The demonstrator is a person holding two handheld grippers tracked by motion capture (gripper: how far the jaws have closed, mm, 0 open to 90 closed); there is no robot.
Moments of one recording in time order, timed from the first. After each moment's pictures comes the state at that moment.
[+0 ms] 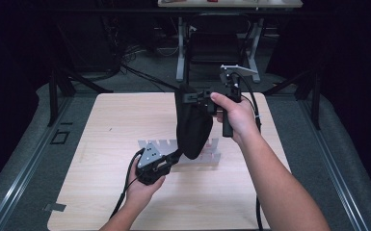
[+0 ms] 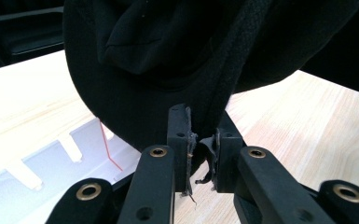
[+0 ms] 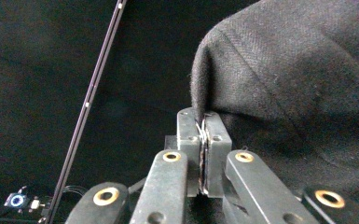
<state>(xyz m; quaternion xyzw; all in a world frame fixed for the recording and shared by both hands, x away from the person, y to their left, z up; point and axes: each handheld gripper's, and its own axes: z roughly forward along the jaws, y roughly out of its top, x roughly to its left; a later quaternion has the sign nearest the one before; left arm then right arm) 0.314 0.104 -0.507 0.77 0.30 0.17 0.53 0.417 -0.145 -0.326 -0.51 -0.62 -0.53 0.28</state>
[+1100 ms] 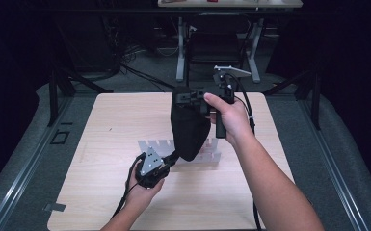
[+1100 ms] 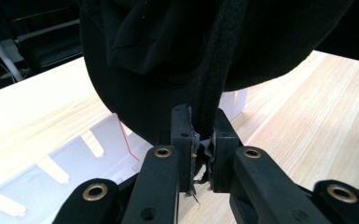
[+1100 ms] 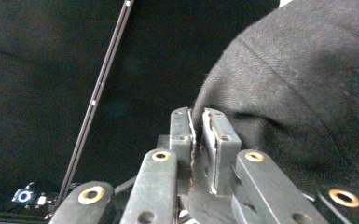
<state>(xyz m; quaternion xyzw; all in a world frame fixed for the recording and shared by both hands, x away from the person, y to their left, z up) 0.306 0.104 -0.515 0.78 0.29 0.23 0.51 0.416 -0.131 -0.328 -0.50 -0.62 -0.54 0.29</state>
